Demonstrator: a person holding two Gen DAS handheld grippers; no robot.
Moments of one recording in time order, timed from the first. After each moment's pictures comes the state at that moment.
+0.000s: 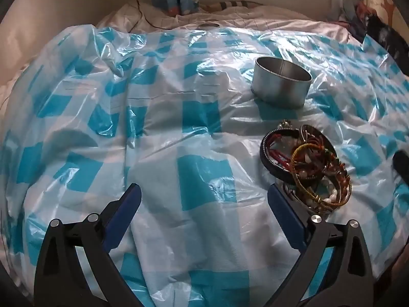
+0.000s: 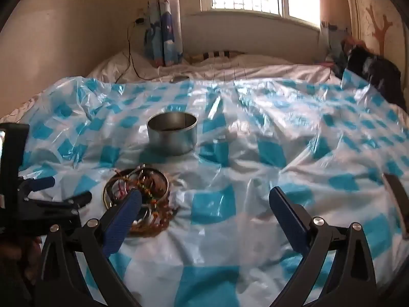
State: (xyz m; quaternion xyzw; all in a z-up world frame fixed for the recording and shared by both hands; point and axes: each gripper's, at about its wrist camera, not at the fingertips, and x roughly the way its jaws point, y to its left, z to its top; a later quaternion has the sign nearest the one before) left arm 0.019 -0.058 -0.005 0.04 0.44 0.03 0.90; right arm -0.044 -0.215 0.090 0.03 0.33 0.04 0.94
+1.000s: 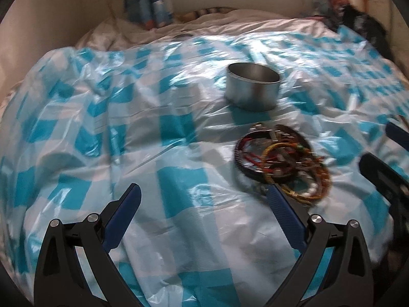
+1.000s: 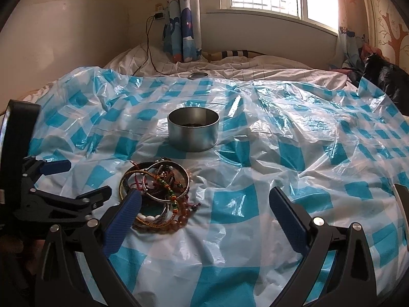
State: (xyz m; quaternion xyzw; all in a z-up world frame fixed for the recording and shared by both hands) left arm 0.008 -0.073 0.005 0.07 0.41 -0.05 0.91; right arm -0.042 -0.195 0.080 0.03 0.34 0.07 0.94
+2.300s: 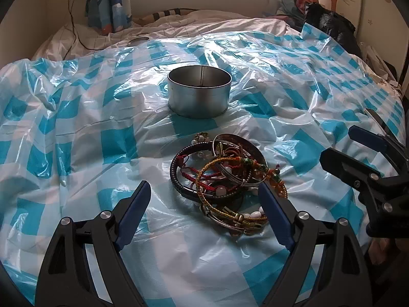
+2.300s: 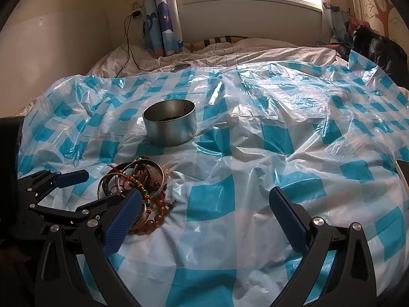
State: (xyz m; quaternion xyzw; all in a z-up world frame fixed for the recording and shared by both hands) left arm 0.029 -0.108 0.000 0.05 0.42 -0.14 0.90; right arm -0.029 -0.230 0.066 0.08 0.38 0.05 0.92
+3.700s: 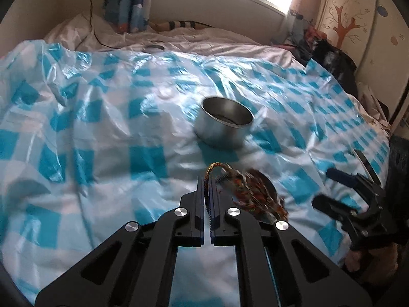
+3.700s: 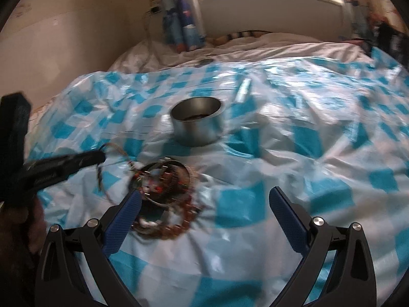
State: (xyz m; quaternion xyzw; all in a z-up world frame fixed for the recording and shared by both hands) left arm 0.052 -0.044 0.036 -0.04 0.39 -0.15 0.91; right arm -0.004 -0.211 0.069 0.10 0.39 0.16 0.90
